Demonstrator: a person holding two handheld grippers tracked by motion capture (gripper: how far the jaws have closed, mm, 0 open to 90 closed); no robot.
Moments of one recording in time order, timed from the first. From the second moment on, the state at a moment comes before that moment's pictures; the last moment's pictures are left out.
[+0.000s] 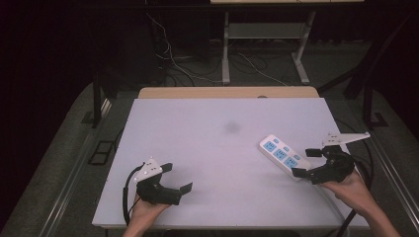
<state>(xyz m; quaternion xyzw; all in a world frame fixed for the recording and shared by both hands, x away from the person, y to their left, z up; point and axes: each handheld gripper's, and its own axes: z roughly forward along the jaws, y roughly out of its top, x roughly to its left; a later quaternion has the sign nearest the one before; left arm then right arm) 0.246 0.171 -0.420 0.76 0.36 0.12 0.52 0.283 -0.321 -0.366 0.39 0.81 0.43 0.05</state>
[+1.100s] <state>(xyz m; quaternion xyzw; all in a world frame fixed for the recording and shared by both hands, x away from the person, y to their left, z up) 0.251 0.175 -0.421 0.76 0.37 0.12 0.52 0.335 -0.339 -0.361 0.39 0.84 0.37 0.02</state>
